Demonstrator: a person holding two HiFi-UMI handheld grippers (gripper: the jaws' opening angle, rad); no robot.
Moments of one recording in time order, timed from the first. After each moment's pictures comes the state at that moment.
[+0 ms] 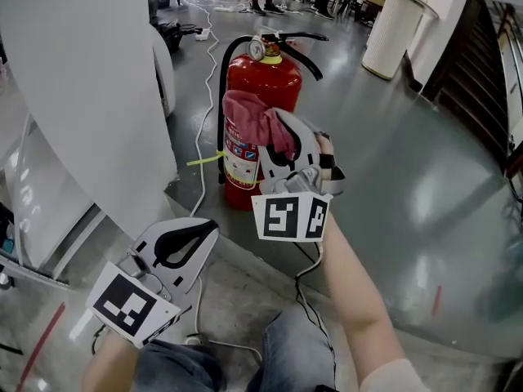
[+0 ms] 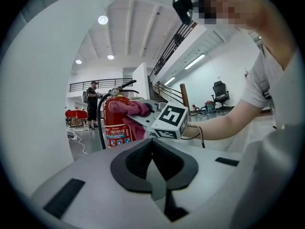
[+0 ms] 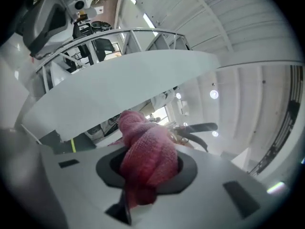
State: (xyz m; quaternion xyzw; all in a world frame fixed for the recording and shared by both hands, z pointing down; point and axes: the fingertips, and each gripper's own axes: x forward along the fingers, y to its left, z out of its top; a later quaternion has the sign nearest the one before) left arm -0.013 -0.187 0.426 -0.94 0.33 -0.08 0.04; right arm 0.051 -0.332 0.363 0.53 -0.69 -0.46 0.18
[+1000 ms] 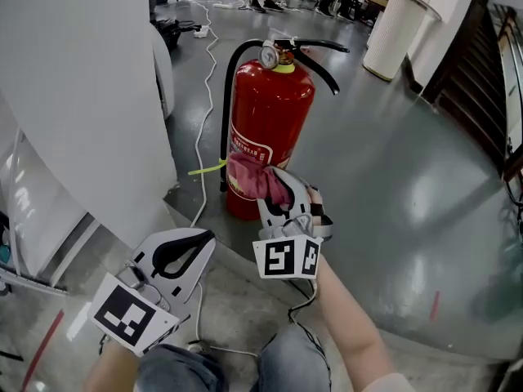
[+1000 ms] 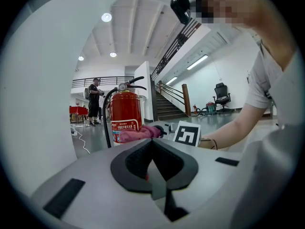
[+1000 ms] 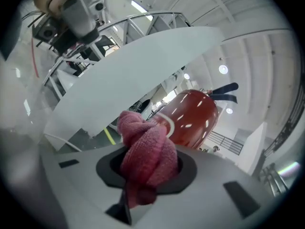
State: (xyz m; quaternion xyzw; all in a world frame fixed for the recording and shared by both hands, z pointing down) left arm -0.029 -0.208 0.437 -0.94 0.33 -0.09 0.02; right arm 0.048 -0.332 0.469 0.51 -0.75 -0.35 0.24
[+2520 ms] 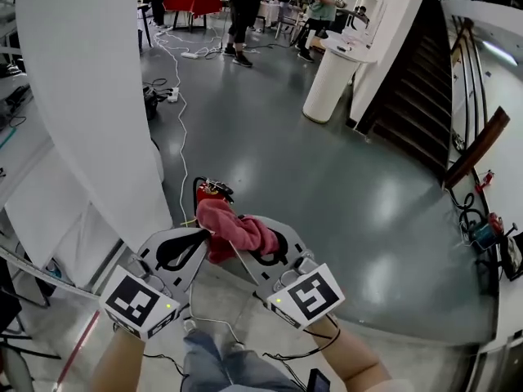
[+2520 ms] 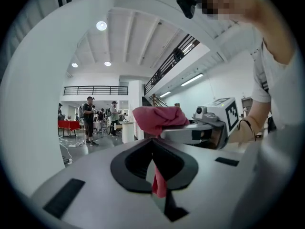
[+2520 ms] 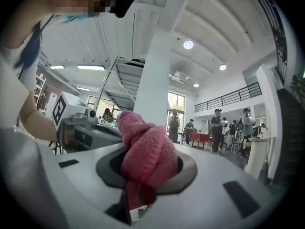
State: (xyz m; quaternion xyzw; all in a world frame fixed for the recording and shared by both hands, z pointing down) left arm 0.020 -0.068 -0.083 -0.96 0.29 -0.04 0.03; right arm 0.058 -0.073 -0.095 0.41 -0.91 -0.09 0.03
